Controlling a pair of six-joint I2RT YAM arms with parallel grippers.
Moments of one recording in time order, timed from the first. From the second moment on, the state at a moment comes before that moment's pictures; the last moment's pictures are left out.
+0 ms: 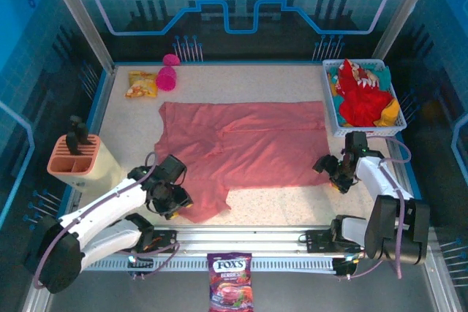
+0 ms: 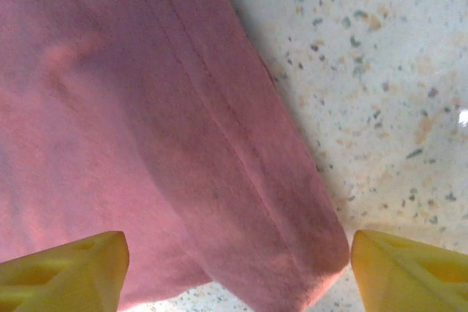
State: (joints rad) left arm -0.55 0.99 0.48 -0.93 0.23 -1.21; right arm -0.17 1.21 0.59 -0.75 -0.24 0.56
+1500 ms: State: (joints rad) left arm -0.30 1.21 0.87 -0.99 0.12 -0.98; right arm -0.23 1.45 0.83 -0.74 -0.29 0.39
